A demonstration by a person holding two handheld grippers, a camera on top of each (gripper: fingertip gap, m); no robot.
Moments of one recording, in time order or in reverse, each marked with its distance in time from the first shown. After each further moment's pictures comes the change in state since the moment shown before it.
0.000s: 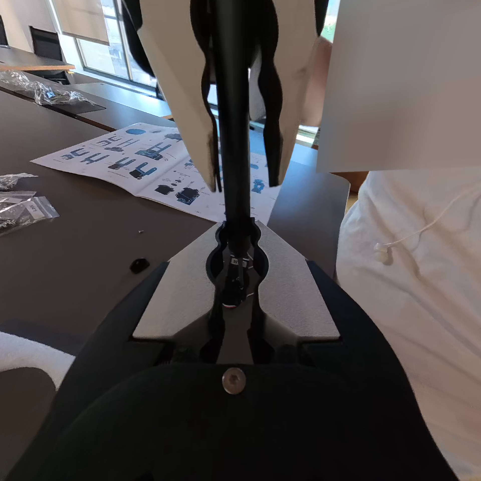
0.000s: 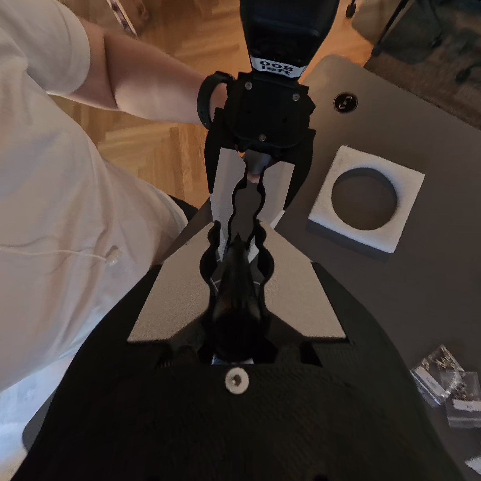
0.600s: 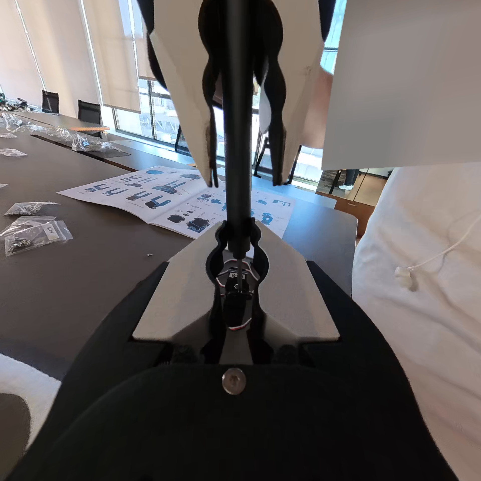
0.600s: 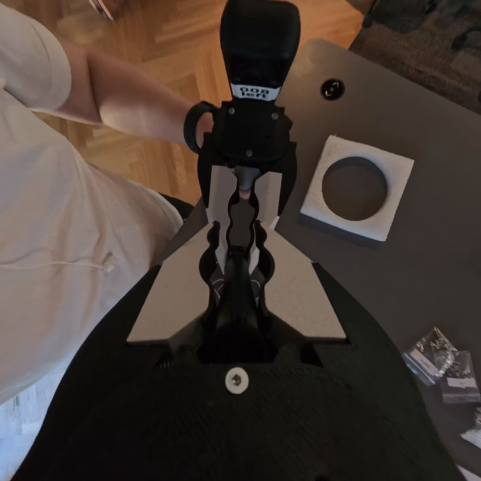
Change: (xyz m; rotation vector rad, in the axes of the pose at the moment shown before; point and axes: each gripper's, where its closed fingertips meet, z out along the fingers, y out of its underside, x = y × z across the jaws) left arm -0.009 -0.009 0.005 0.208 -0.037 0.000; right arm 0.010 -0.005 0.000 -0.045 0.038 0.061
